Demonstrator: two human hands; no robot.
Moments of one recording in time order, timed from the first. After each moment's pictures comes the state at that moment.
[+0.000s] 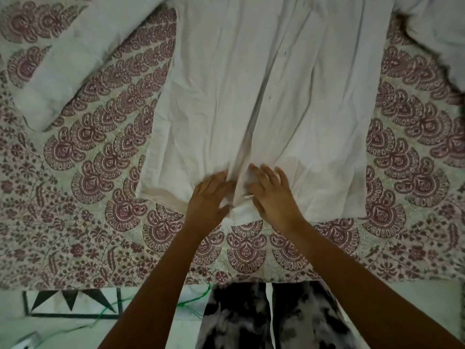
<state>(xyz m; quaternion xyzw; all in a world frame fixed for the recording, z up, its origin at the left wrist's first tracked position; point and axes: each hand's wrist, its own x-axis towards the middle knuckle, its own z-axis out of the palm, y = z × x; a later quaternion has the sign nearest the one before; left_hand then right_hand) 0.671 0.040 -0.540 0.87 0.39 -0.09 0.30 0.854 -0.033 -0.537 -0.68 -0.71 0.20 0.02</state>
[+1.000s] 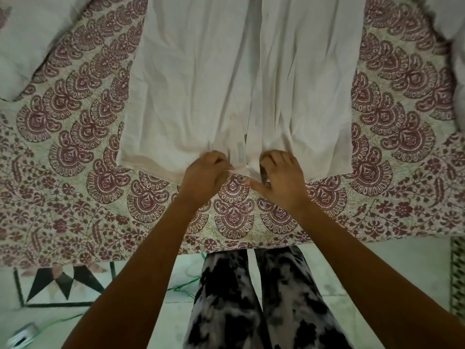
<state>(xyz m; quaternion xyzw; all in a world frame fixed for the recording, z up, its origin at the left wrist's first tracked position) 0.689 0.014 -0.530 0.89 0.34 -0.03 0.31 0.871 -0.091 -0.537 -0.74 -0.63 0.21 0.06</state>
